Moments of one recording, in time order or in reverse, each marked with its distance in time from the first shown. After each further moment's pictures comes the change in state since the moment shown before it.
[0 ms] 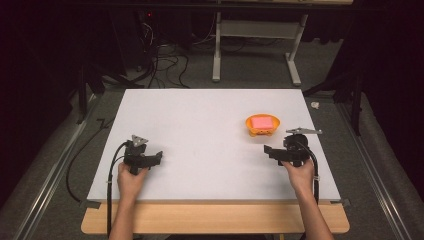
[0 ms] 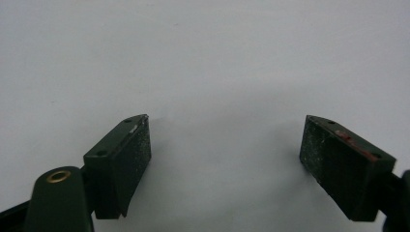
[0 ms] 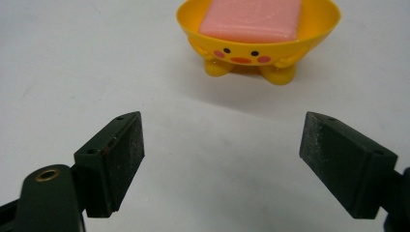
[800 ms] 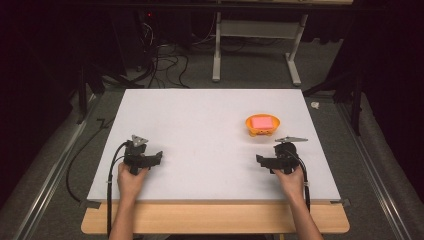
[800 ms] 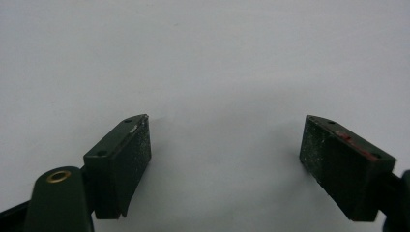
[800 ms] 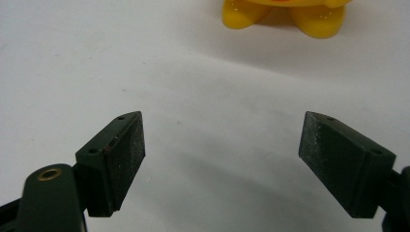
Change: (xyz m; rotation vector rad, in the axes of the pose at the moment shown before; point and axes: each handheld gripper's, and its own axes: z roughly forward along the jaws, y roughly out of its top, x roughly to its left) left arm 0.000 0.000 0.000 0.000 0.001 0.001; right arm 0.011 -0.026 0.031 0.073 0.007 -0.024
